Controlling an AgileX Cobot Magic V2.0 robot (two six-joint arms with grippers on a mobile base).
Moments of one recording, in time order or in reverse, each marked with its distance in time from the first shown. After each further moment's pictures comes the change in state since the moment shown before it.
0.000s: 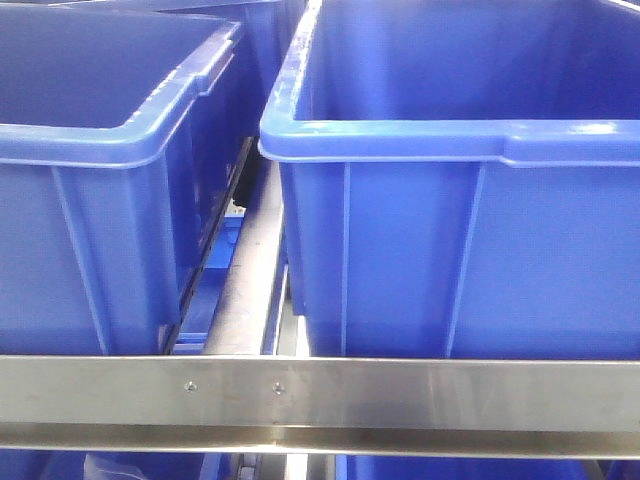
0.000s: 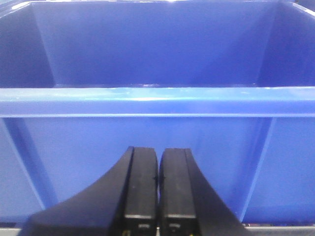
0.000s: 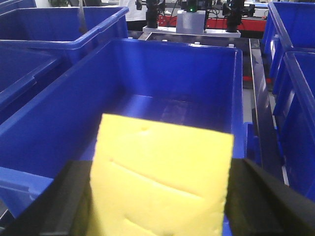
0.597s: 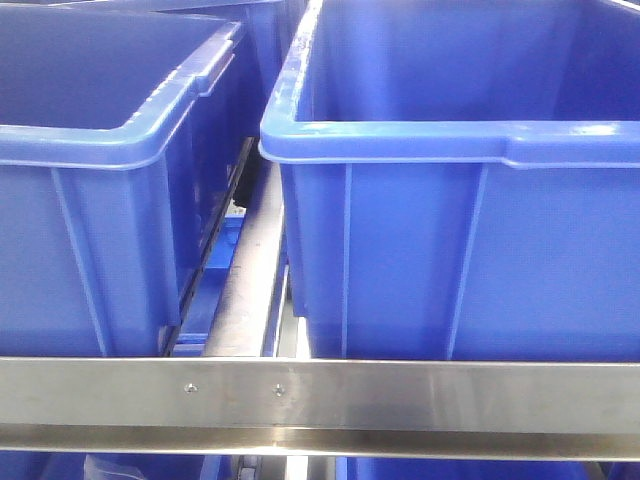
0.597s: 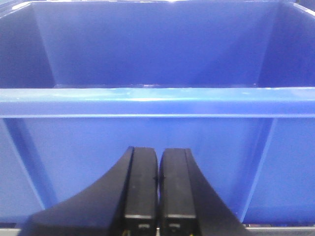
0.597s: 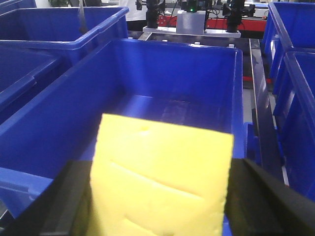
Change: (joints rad) left arm 0.000 0.000 0.000 0.000 0.000 0.000; right arm 0.000 0.000 0.000 0.000 0.000 0.000
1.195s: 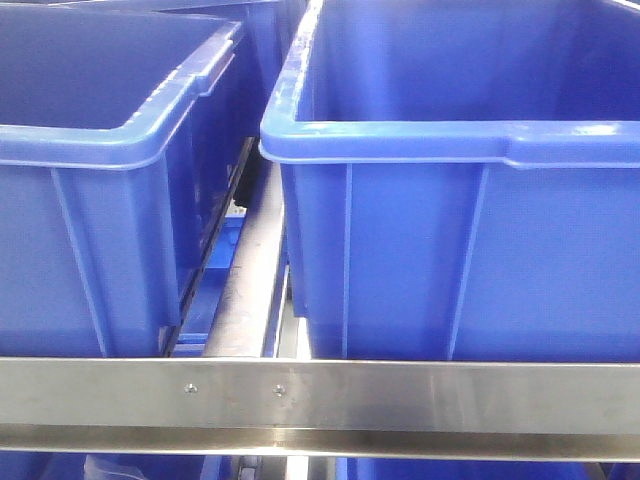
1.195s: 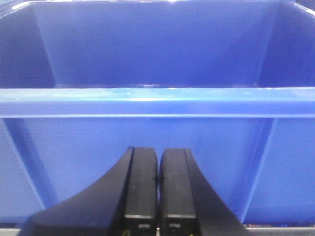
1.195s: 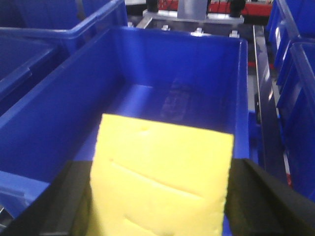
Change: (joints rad) left arm 0.000 0.000 0.000 0.000 0.000 0.000; right arm 0.000 0.199 -0.099 0.000 0.000 0.000
